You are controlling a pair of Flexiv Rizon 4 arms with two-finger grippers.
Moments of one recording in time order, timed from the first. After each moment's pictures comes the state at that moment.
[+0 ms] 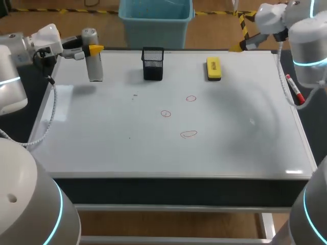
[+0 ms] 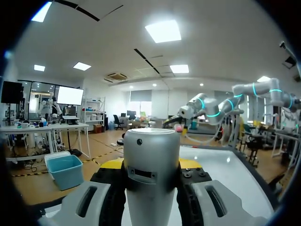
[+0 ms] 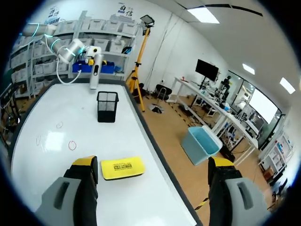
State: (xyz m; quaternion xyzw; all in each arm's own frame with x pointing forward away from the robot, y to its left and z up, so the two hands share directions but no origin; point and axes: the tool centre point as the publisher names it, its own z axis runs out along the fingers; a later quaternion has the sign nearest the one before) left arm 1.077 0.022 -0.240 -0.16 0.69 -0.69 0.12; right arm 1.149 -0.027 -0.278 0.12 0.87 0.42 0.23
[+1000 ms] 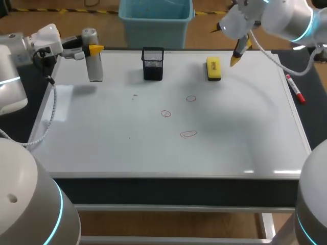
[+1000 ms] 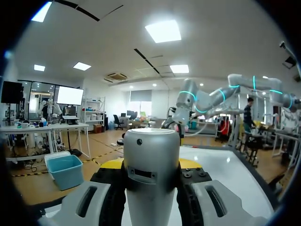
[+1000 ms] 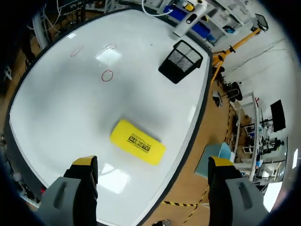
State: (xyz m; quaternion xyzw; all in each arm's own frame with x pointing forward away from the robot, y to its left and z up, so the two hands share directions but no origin) left arm 1.077 0.022 -0.240 -0.16 0.69 -0.69 0.12; right arm 1.145 0.010 -0.341 -0.27 0.94 0.15 0.15
